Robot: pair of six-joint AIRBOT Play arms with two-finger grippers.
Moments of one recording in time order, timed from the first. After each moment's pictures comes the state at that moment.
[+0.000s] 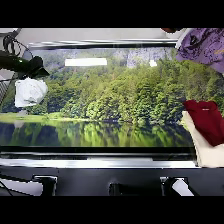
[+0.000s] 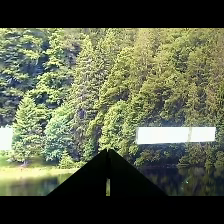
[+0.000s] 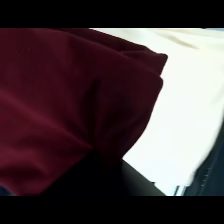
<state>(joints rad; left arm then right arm) 0.10 -1.66 2.01 1.13 -1.50 -1.67 -0.84 -1.13 1.02 -1.60 1.28 2.15</state>
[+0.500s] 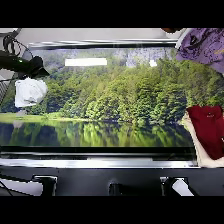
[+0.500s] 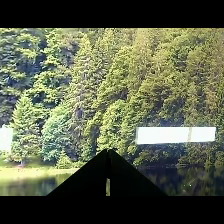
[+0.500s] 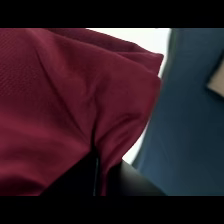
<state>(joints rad) 0.10 -1.66 2.01 1.13 -1.50 -1.67 -0.84 -1.12 0.92 -1.79 1.32 2.13</state>
